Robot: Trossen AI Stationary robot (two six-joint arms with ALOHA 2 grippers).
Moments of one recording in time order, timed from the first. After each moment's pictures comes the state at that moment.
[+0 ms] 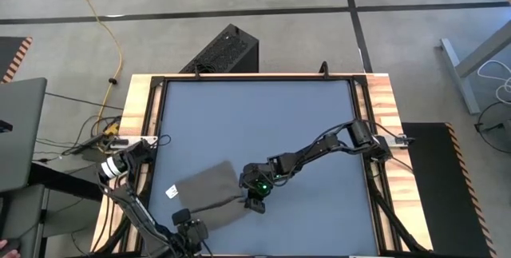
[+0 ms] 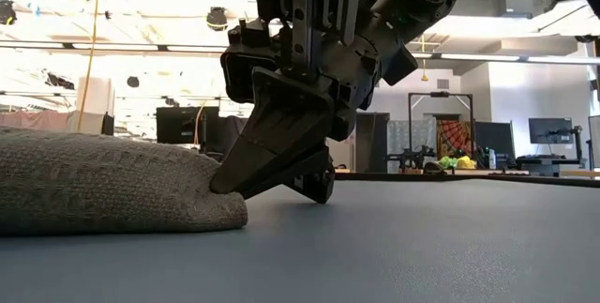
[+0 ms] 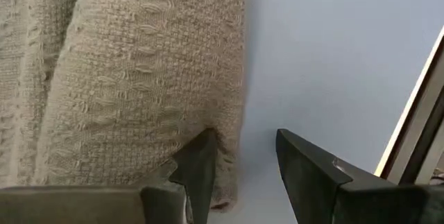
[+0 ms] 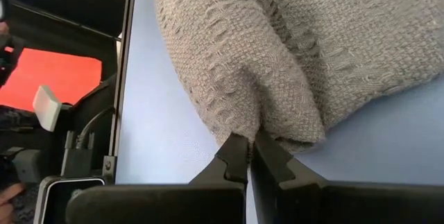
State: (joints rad) left arm -1.01 2.06 1.38 -0.88 -0.31 -1.43; right arm 0.22 2.16 1.32 0.09 -0.41 0.59
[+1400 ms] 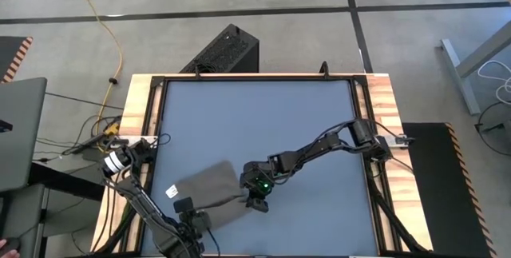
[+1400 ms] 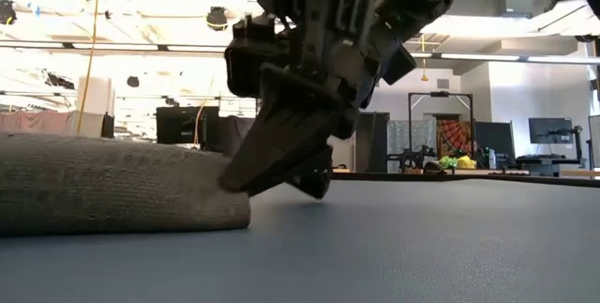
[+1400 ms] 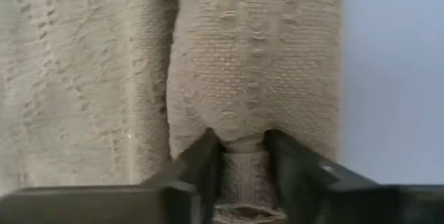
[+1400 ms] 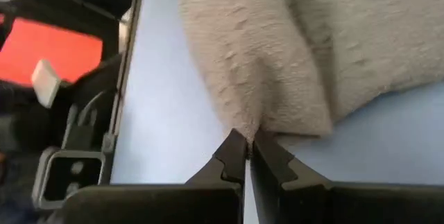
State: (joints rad) left arm -0.93 2.02 1.39 -1.00 -0.23 -1.26; right arm 0.21 2.12 1.32 0.06 -0.48 0.50
